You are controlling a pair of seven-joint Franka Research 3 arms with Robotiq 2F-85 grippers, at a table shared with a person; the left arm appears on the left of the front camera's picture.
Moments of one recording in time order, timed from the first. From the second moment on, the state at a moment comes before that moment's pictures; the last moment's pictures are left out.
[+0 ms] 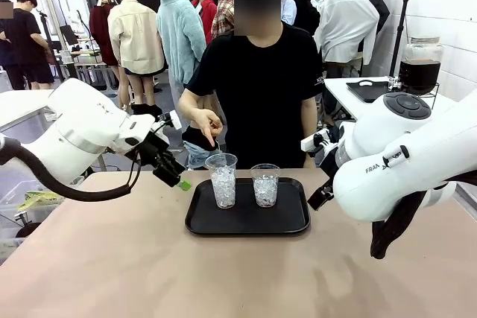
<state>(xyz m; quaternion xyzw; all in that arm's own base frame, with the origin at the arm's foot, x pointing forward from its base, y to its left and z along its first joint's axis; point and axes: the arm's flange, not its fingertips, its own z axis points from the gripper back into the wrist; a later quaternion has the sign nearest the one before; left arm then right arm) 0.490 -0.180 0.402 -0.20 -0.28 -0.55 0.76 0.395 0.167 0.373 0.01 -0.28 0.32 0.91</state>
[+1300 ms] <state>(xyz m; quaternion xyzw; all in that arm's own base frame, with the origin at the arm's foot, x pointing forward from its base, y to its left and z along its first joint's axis) 0.566 -0.165 0.328 -0.32 -0.28 -0.58 0.70 0.395 0.167 0.373 0.01 -0.28 0.32 0.91</state>
